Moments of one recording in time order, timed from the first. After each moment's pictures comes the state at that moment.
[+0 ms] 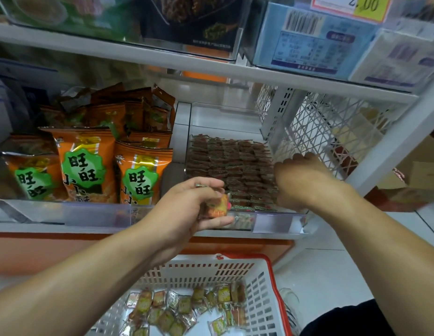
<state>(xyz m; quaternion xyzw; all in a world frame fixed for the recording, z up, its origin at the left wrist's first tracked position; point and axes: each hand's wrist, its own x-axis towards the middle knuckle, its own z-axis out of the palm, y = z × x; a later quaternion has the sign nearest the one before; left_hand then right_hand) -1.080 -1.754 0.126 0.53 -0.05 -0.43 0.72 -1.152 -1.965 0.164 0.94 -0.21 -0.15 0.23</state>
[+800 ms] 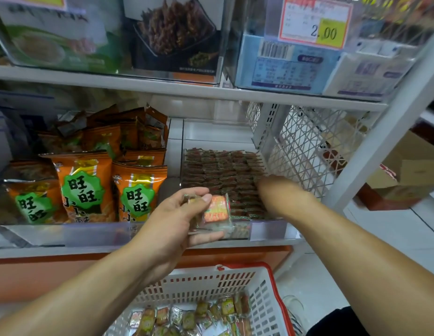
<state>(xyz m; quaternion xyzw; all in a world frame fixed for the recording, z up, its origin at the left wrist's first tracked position) -1.078 -1.743 0.126 0.52 -0.06 -0.42 0.74 -1.137 -1.963 0.139 0.95 -0.26 -0.17 0.08</state>
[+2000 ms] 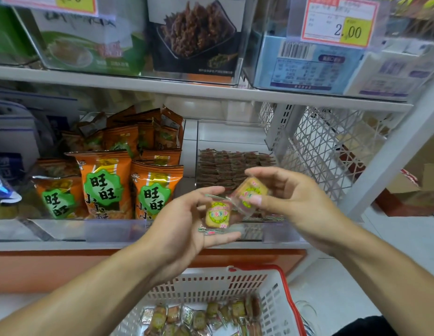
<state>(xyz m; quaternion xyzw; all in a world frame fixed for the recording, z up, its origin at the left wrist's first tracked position) -1.079 -1.732 0.141 0.44 -0.04 -0.48 0.76 -1.185 -1.916 0.159 0.75 -0.10 0.14 -0.64</state>
